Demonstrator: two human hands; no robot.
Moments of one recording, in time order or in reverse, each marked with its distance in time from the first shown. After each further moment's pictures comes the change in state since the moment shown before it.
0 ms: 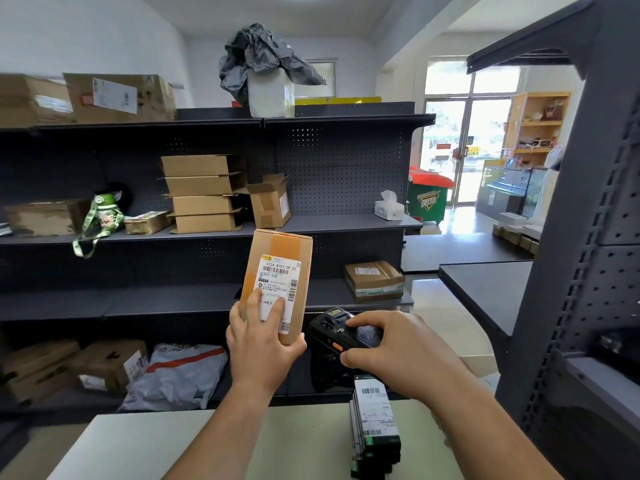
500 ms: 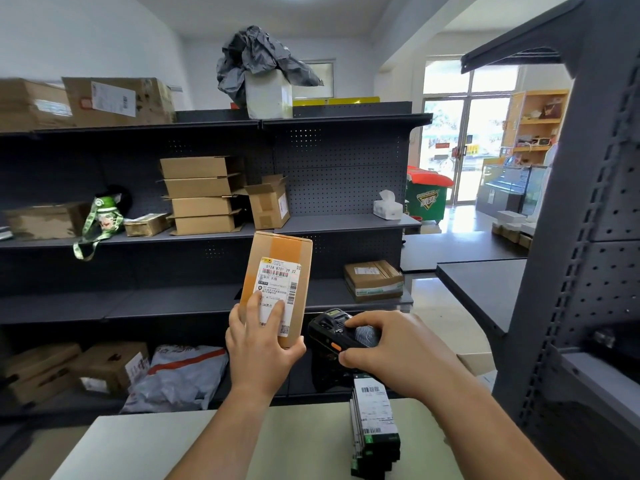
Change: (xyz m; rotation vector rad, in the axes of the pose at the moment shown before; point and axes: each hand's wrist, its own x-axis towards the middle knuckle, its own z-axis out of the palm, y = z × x) left_hand -0.007 0.003 -0.002 0.006 0.001 0.011; right_hand -0.008 -0.003 -0.006 0.035 -0.024 0.000
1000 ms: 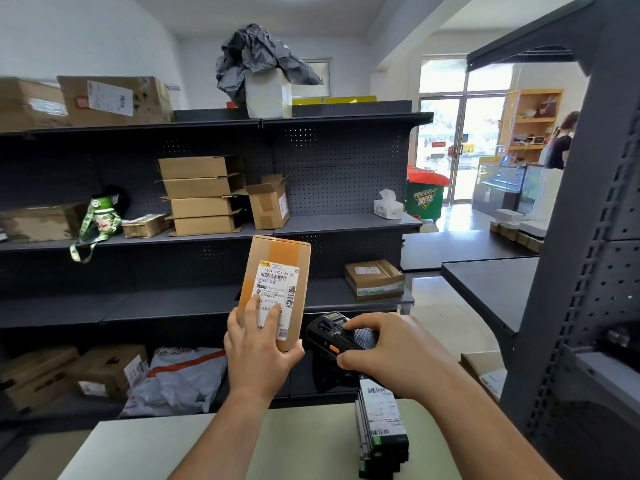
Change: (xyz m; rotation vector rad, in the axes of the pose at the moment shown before) left_hand 0.003 -0.023 0.003 -0.005 -0.030 -0.003; right_hand 0.009 -0.013 0.015 0.032 -0.027 0.025
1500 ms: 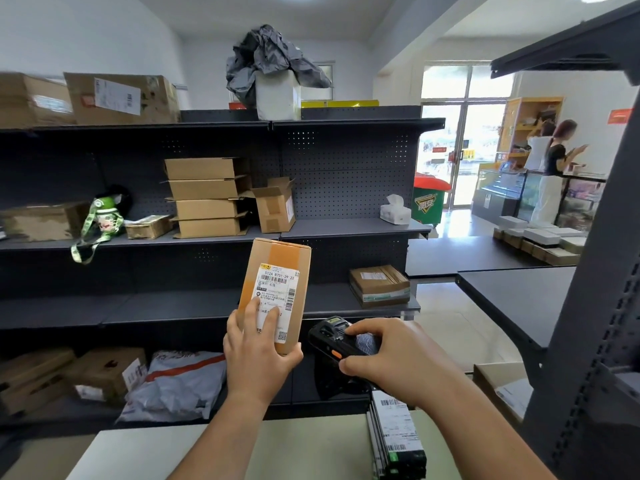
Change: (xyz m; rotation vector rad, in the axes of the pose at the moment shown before) left_hand 0.022 -0.040 0.006 -0.006 0.003 0.011; right_hand 0.023 -0.028 0.021 -0.034 0.009 0.003
